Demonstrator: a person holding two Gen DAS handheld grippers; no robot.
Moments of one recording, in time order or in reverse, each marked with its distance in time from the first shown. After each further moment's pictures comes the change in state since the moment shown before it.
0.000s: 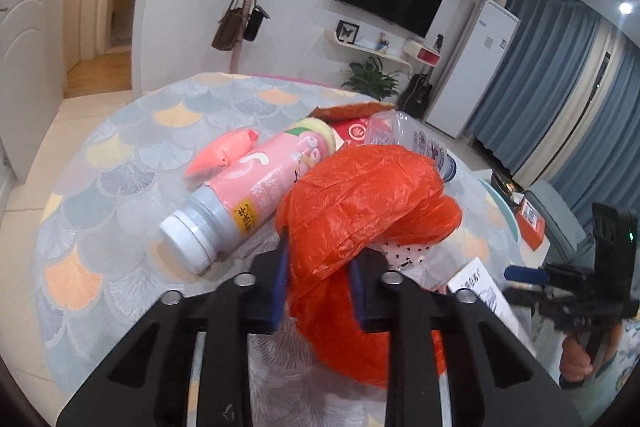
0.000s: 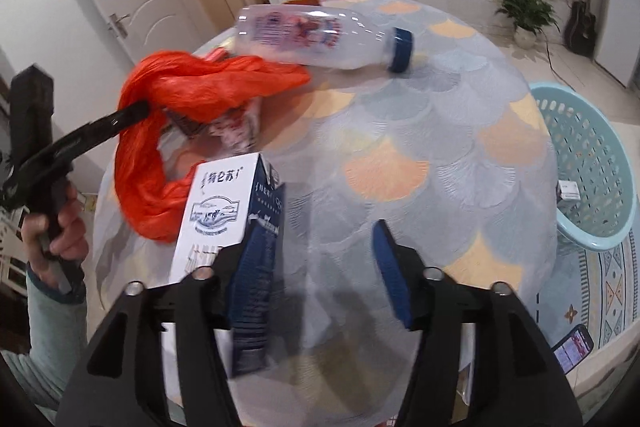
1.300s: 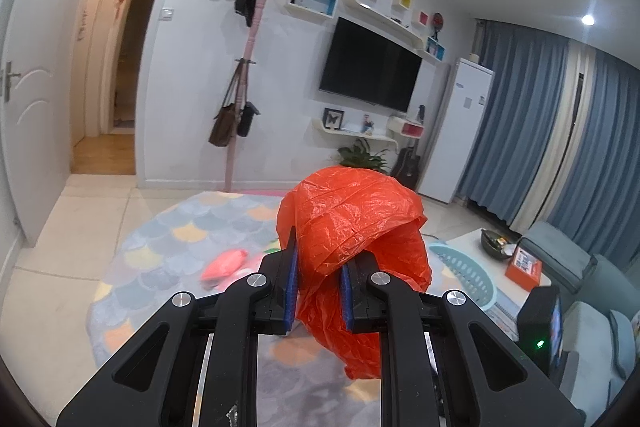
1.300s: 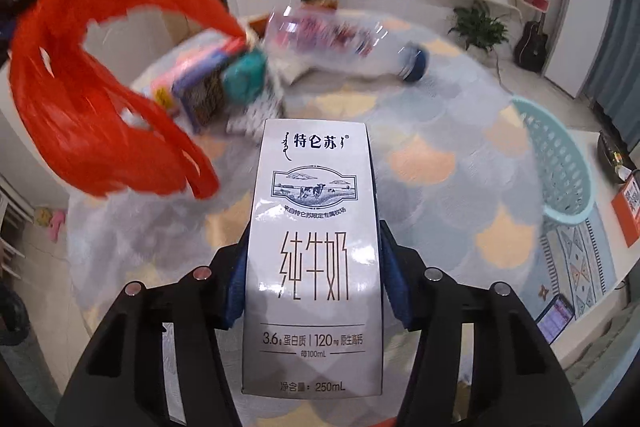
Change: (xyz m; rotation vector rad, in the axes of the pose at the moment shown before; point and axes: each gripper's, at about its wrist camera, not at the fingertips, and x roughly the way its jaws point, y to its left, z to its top) left arm -0.099 -0.048 0.030 0.091 -0.310 -0.017; right arm 0.003 0.065 -0.008 0.015 -0.064 -0.248
